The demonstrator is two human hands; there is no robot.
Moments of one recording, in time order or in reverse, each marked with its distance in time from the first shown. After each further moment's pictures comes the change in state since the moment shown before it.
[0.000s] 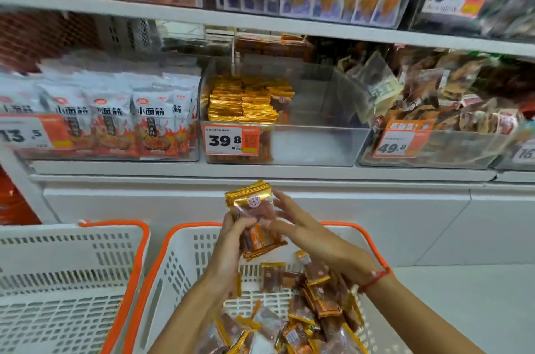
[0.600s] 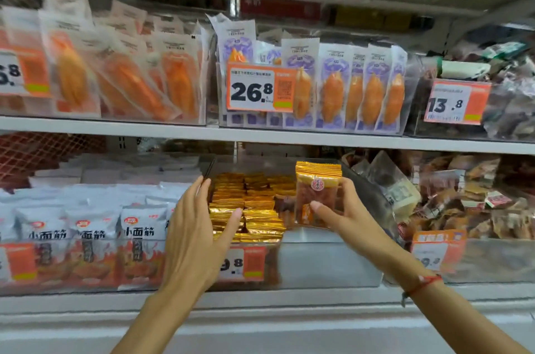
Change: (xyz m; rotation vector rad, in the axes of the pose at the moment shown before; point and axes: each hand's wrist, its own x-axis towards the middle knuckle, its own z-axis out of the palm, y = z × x) left_hand 0.126 0.148 -0.011 1.149 0.411 0.818; right_hand 0.081 -0.108 -0.128 -0.077 0.429 -0.387
